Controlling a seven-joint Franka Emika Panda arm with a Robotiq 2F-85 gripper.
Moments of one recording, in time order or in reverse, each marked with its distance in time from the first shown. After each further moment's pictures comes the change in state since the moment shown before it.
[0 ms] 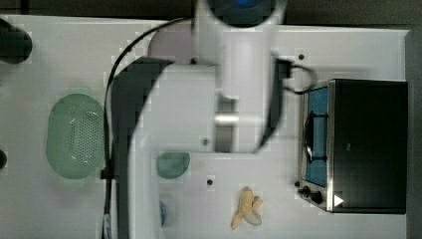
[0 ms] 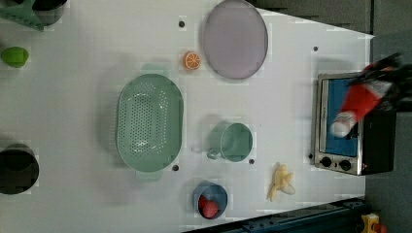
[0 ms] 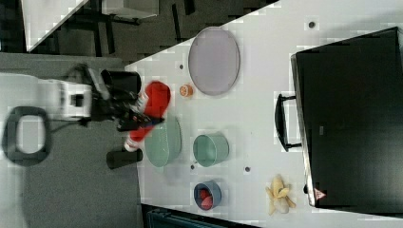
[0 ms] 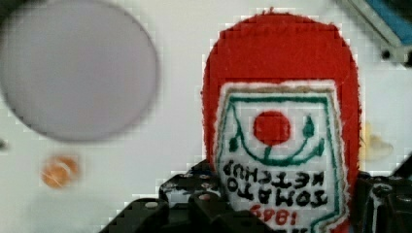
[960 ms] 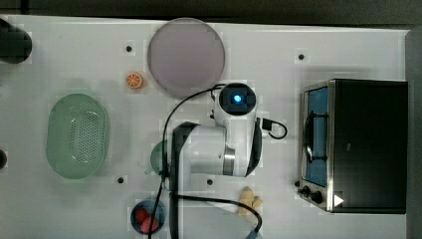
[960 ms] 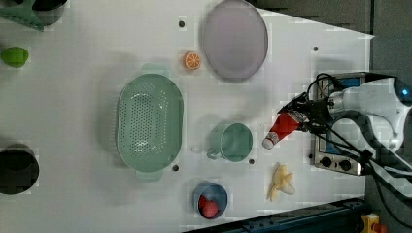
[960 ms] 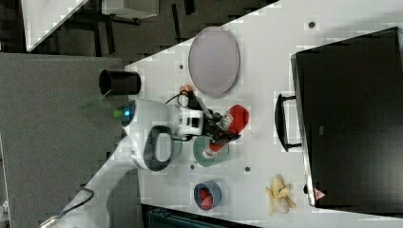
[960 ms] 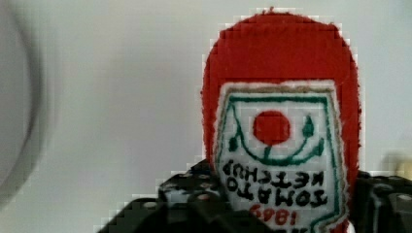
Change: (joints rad) arm -0.026 0.142 -0.048 -0.562 0.001 0.692 -0.001
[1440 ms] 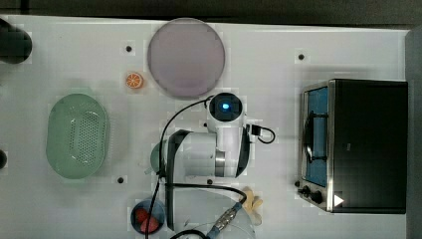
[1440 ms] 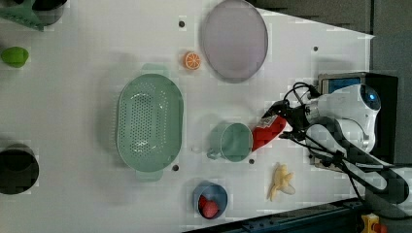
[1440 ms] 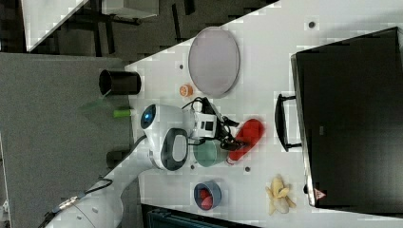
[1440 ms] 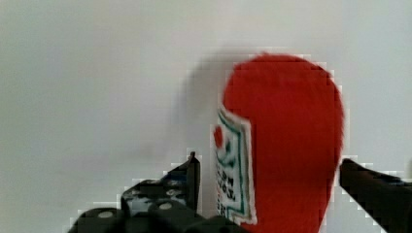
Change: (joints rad) arm 0.004 0.095 0.038 -0.031 -0.010 0.089 0.003
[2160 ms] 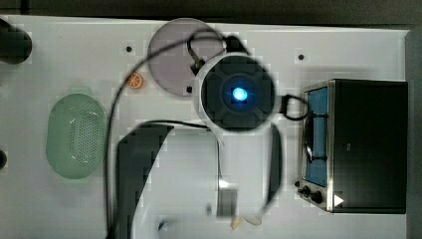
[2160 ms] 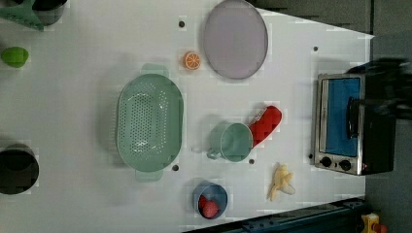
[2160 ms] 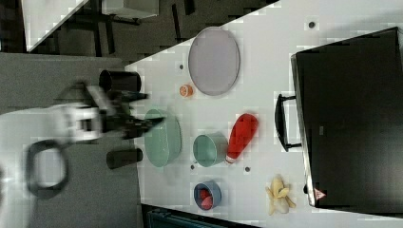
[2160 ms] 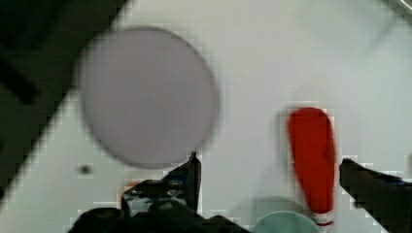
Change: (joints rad) arm 0.034 -0.468 0.001 0.349 0.016 -0.430 0.051
